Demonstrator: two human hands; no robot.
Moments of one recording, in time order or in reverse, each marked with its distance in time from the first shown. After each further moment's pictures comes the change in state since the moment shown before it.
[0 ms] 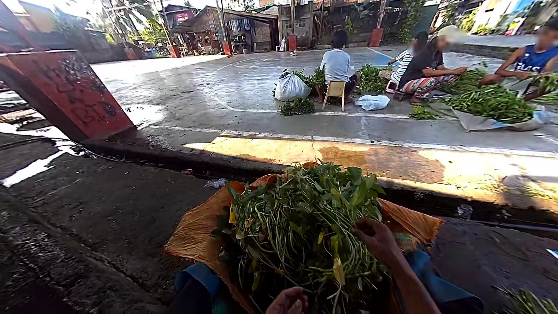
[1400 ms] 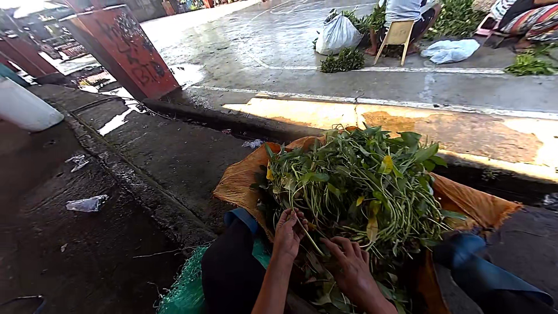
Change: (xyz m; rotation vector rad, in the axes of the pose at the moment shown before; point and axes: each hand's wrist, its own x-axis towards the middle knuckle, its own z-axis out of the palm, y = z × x) left_hand 0.058 0.055 -0.023 -0.403 0.587 -0.086; right_hand -0.138 0.014 0.139 -0.521 -0.313 -0.395
